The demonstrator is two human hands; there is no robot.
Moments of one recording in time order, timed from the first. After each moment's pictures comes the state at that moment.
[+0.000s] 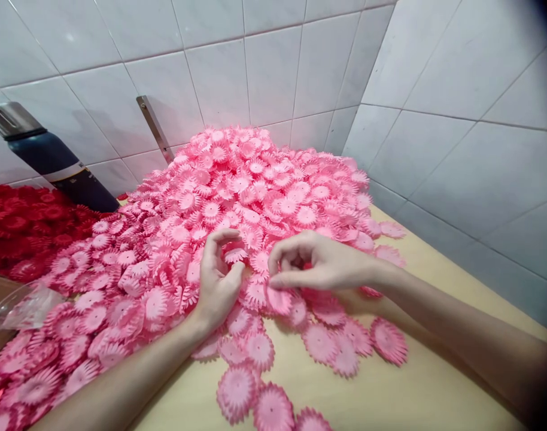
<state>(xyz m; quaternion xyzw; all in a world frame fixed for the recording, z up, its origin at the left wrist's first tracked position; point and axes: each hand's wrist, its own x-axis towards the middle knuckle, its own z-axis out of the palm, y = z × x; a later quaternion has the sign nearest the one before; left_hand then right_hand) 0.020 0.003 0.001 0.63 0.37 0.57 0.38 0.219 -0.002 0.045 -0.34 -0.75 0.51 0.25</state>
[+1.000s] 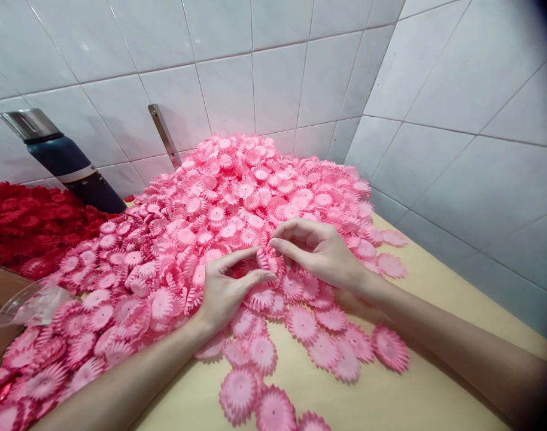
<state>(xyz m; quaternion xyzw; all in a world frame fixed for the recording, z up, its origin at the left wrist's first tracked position) 0.018 -0.003 0.008 0.62 0.41 0.49 0.45 0.205 0.004 0.029 -0.38 -0.67 0.39 0.50</state>
